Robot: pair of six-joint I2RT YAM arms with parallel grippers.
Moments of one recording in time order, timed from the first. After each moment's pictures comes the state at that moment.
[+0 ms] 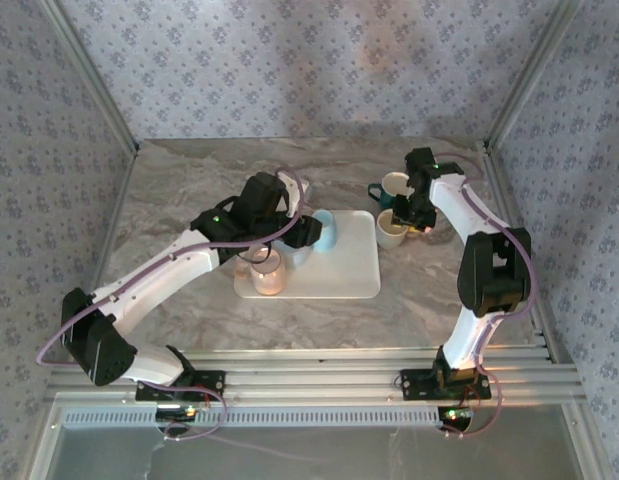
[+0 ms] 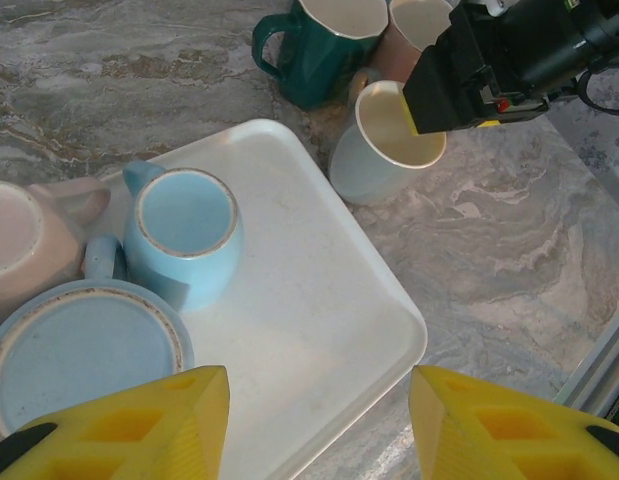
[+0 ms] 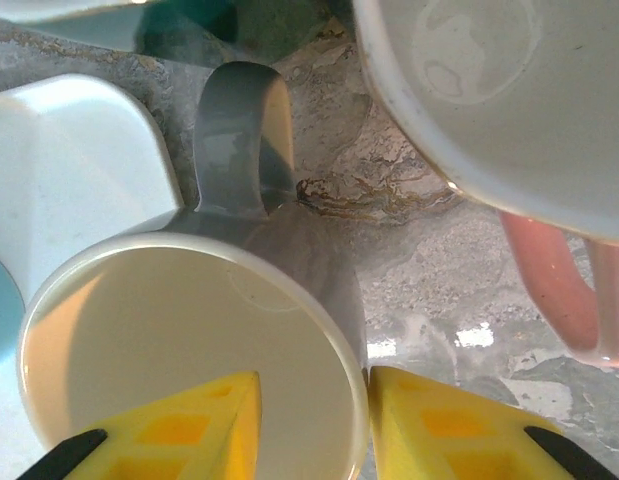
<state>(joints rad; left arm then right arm) -0.77 1.40 1.28 -0.55 0.14 -0.32 0.15 1.80 1.48 -1.02 -0.05 0.38</state>
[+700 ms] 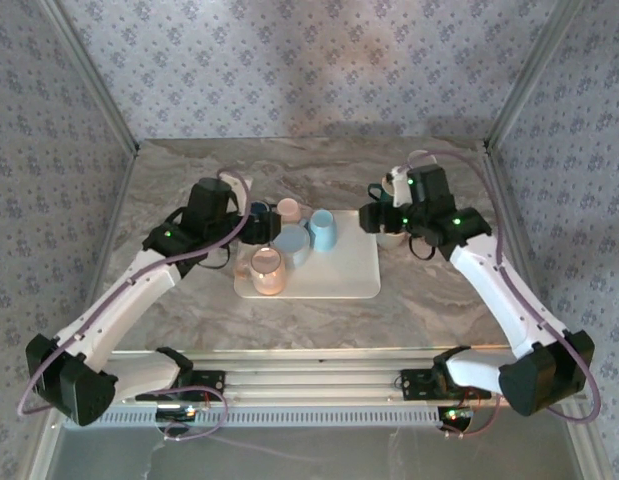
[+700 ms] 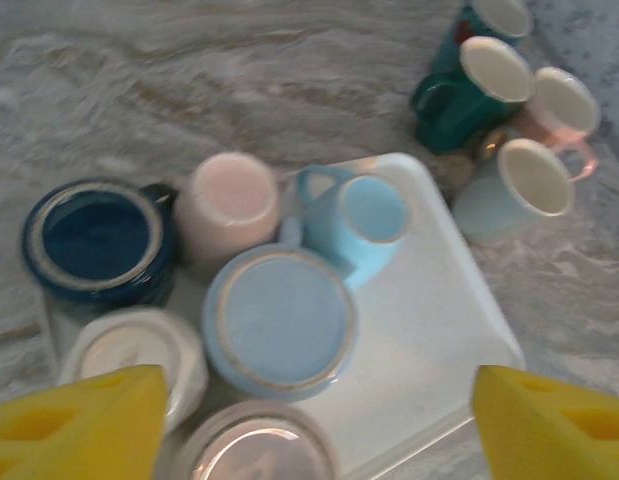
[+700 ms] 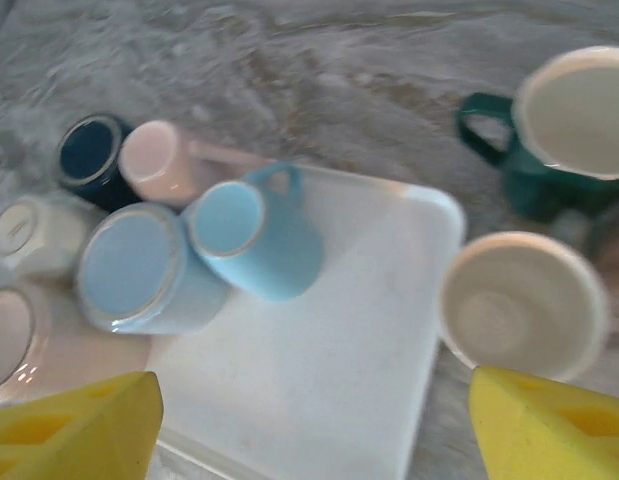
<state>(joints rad) -0.53 1.16 1.08 -0.56 0.11 -0.34 0.39 1.23 1.18 -0.69 -0.18 0.19</state>
